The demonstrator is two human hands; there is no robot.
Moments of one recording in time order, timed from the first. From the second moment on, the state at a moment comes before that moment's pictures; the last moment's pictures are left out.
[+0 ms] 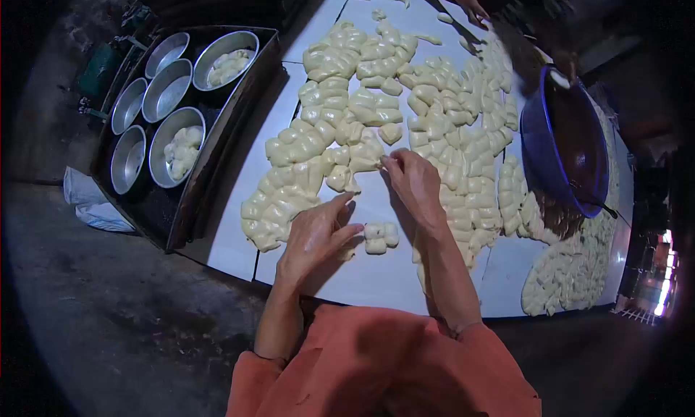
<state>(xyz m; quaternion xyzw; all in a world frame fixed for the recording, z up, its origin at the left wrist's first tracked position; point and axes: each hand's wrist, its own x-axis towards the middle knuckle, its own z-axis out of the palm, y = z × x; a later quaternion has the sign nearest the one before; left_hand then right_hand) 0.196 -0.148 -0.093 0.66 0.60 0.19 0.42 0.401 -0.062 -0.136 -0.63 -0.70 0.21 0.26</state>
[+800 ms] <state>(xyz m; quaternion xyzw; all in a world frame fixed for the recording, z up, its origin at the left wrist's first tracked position) 0.223 -0.043 -0.135 0.73 0.56 0.33 0.19 0.405 -0.013 -0.152 -0.58 -0.61 0.48 0.24</state>
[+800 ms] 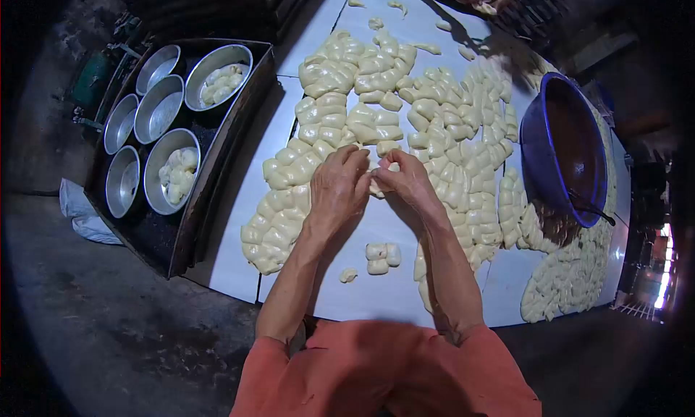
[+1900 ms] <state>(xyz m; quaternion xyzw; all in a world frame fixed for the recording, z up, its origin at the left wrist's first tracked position) 0.249 -0.050 -0.131 0.80 0.48 0.25 0.26 0.437 -0.050 -0.125 -0.58 -0.54 0.53 0.31</state>
